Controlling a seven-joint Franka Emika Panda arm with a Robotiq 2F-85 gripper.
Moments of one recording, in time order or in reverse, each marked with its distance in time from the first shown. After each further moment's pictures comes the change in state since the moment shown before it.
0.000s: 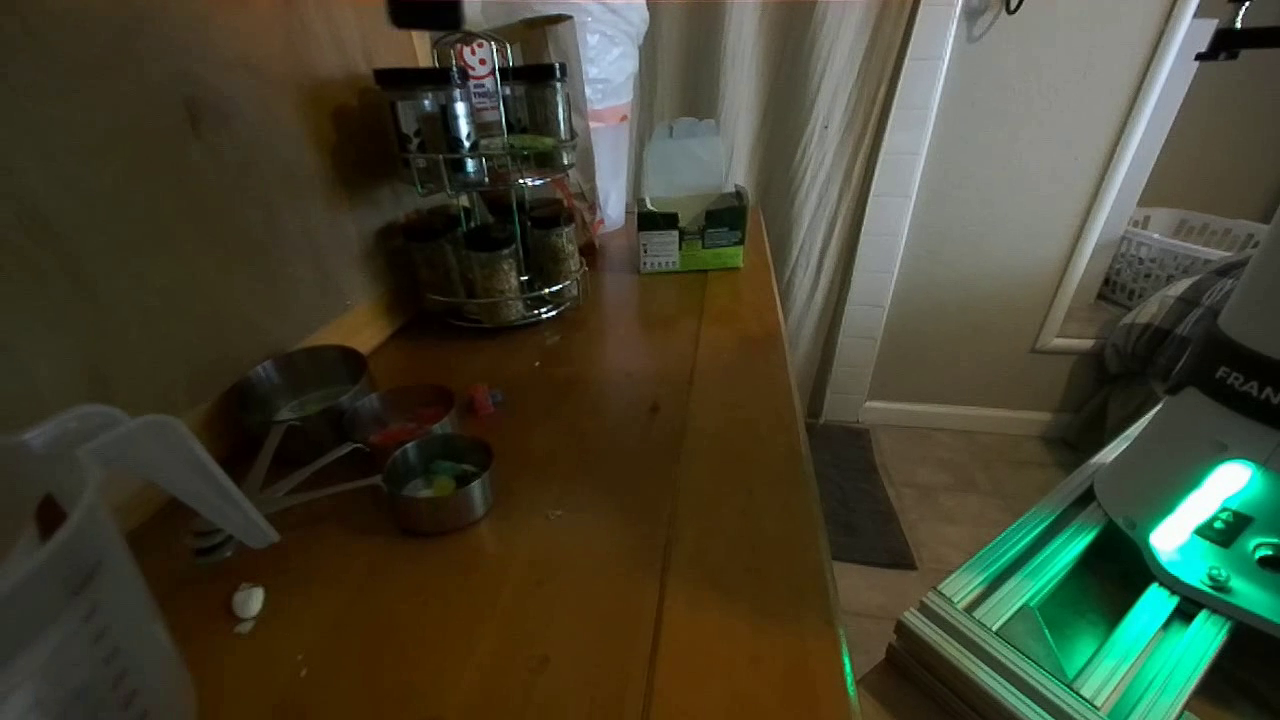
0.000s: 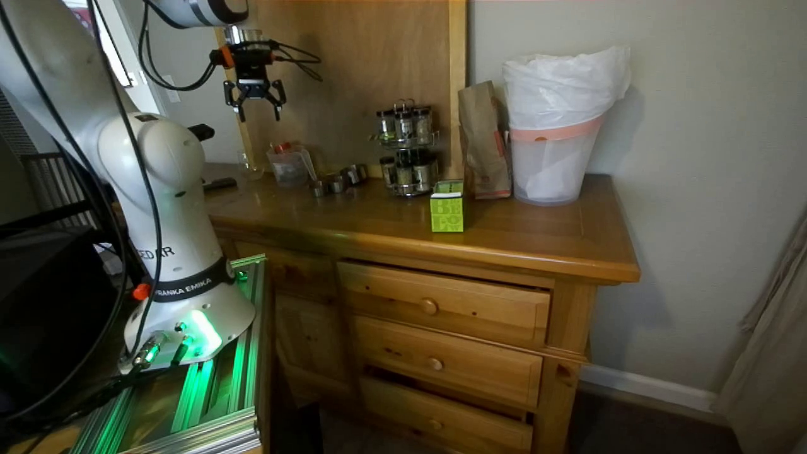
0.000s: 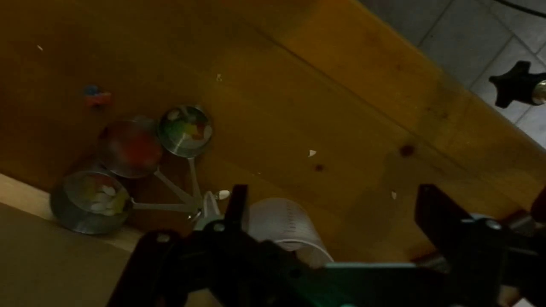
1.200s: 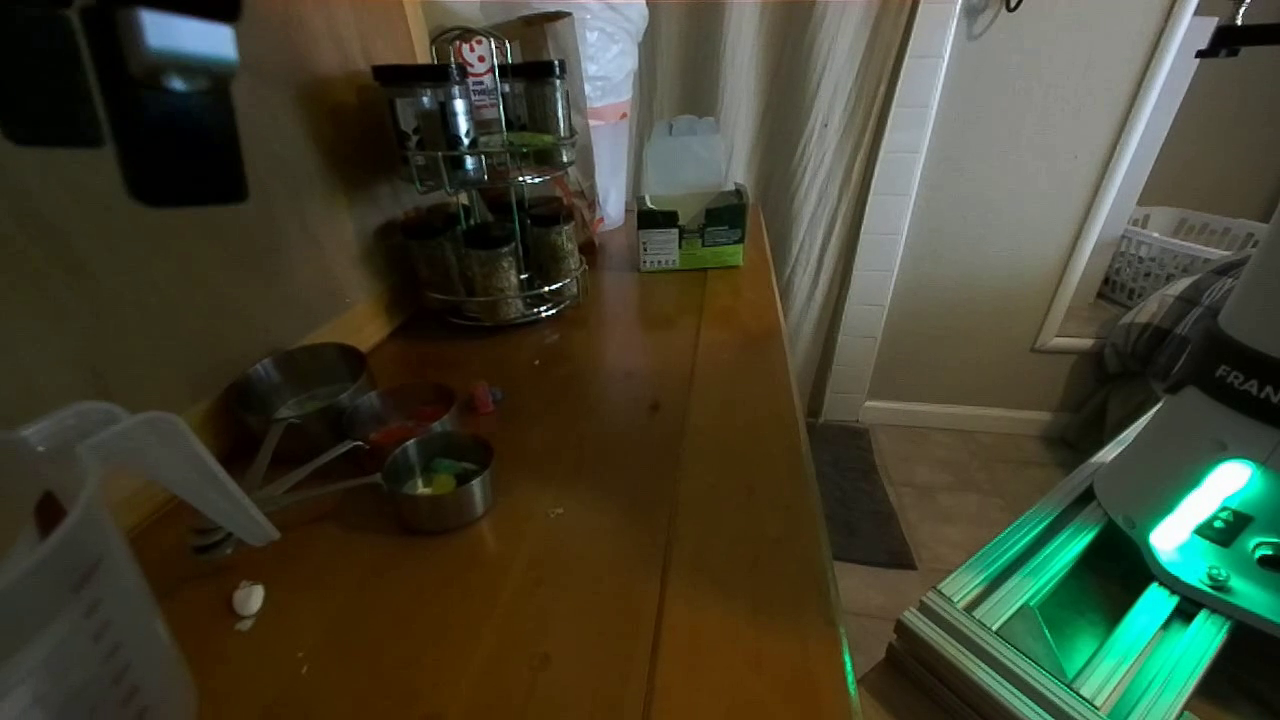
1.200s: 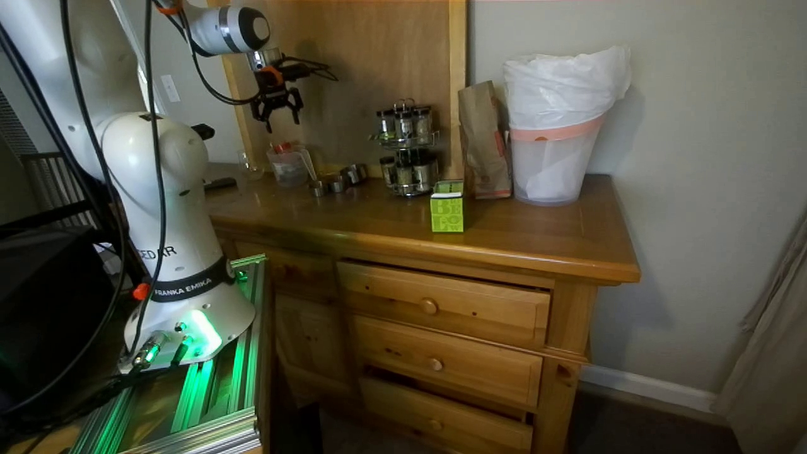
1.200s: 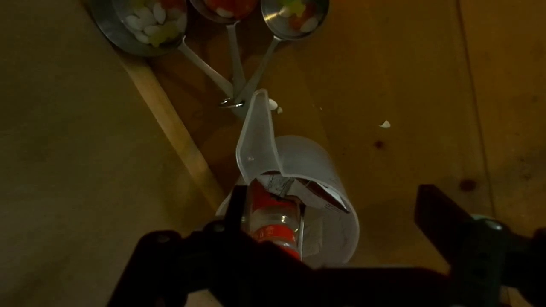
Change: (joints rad) arm 0.046 0.250 -0.018 0.085 -0.200 0.285 -0.475
